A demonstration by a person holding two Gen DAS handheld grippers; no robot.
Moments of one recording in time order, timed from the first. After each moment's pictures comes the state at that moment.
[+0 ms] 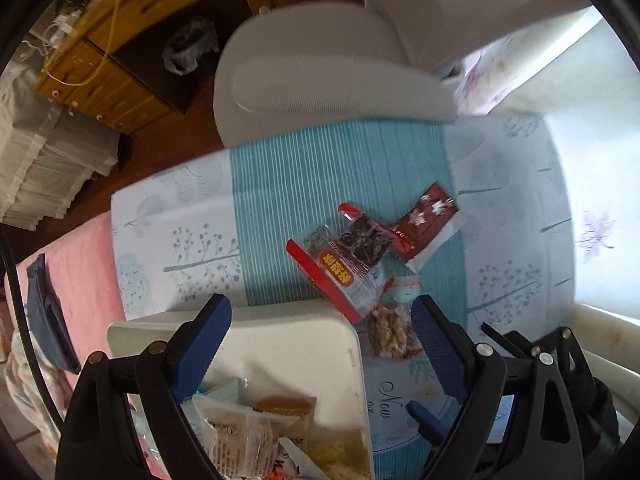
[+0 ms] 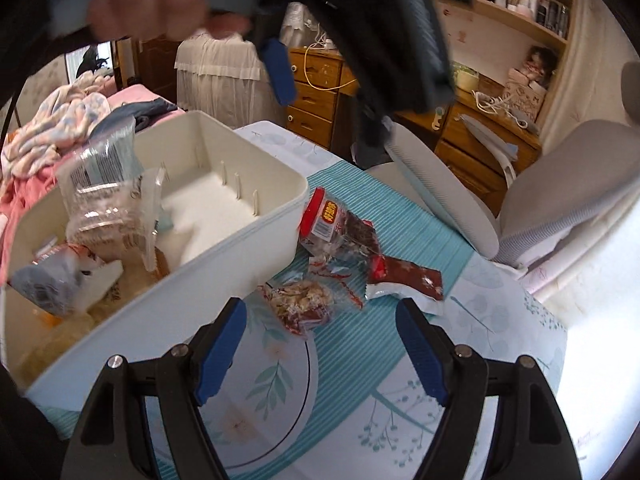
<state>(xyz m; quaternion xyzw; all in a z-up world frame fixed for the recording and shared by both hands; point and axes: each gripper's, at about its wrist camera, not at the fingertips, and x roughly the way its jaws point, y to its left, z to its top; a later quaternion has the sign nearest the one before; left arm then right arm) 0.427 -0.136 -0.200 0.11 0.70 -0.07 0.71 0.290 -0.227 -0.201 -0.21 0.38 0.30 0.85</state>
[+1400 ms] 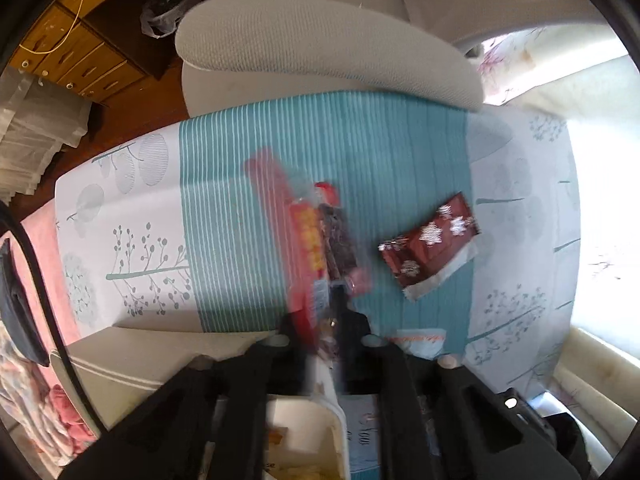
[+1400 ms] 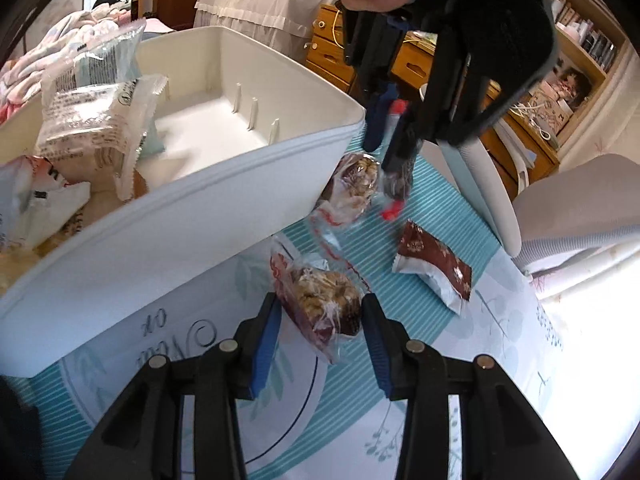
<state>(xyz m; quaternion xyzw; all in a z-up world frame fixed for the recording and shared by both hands) 0.447 -0.138 -0.251 0.05 0.73 -0.09 0.67 0.282 -0.202 -0.241 -0.31 0.41 0.29 0.81</state>
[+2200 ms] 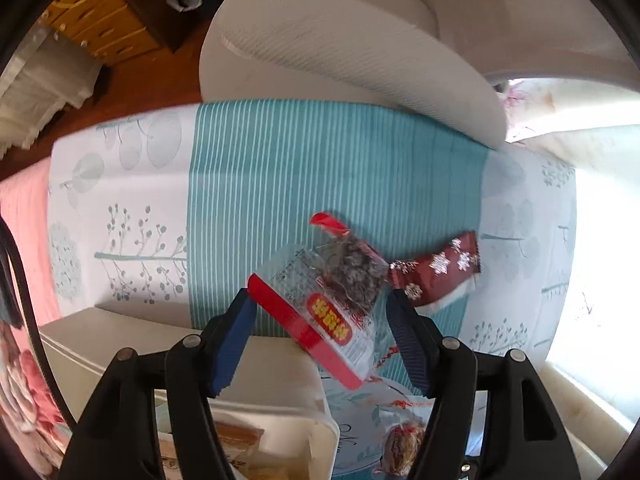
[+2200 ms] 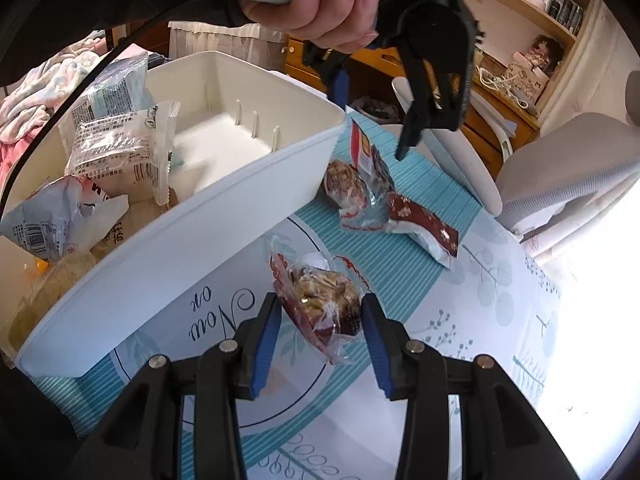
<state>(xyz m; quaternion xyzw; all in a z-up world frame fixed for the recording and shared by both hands) 0.459 -0.115 -0.263 -0.03 0.74 -0.05 0.67 0.252 -0.218 -0.217 -0.26 0.44 0.26 0.82</state>
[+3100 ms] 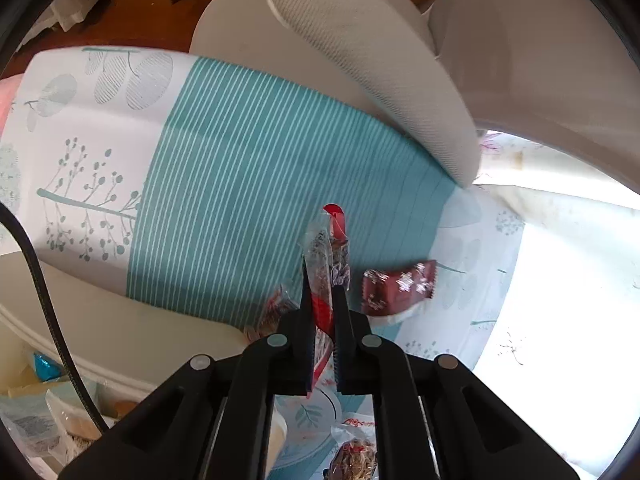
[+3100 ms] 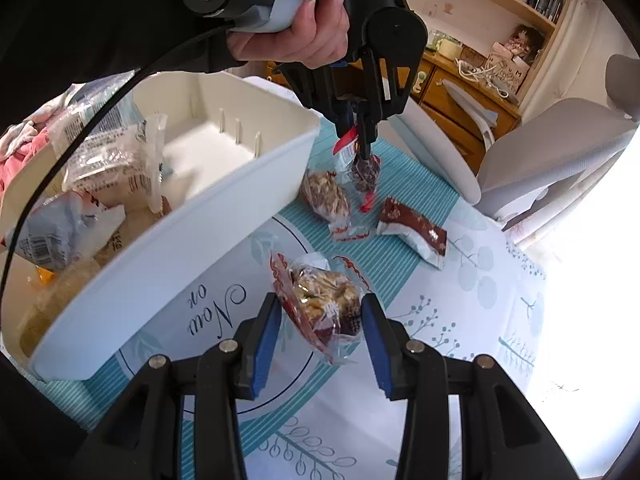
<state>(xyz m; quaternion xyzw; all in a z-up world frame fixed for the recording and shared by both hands) 0.447 -0.084 -0.261 -0.20 0.73 -0.06 0.65 0.245 -0.222 -0.198 -0.24 0.44 0.24 0.83</state>
